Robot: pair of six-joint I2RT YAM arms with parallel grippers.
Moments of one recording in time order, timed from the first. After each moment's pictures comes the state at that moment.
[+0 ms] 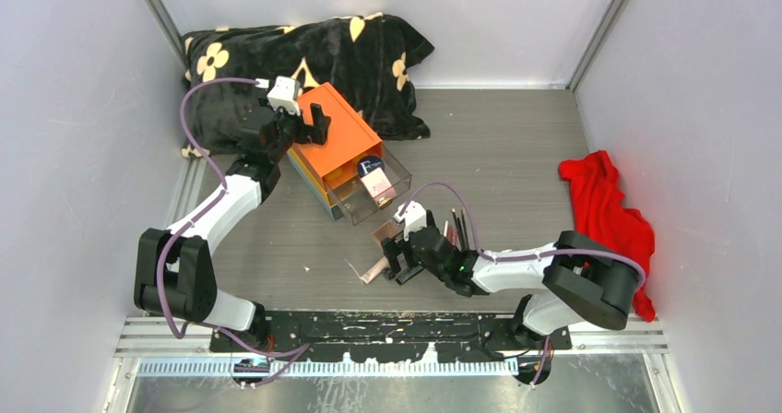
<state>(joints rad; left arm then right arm) -0.22 1.45 0.97 0.33 0.12 -0.05 1.04 1.40 0.42 0.46 0.34 0.24</state>
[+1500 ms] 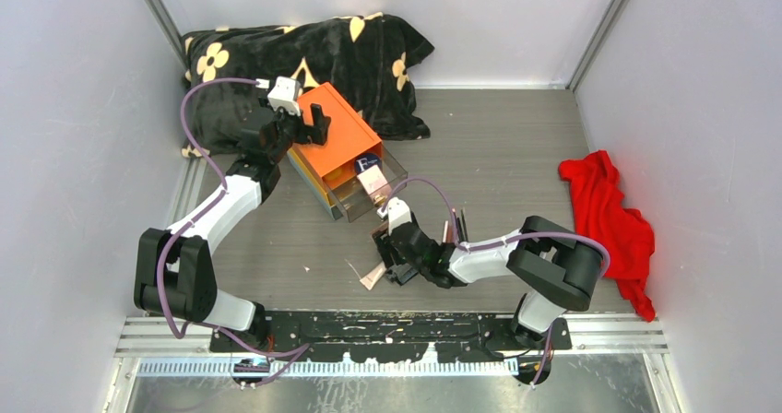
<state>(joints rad) -0.22 1.45 0.97 0.33 0.12 -0.04 1.06 1.61 0.56 0.43 0.38 0.28</state>
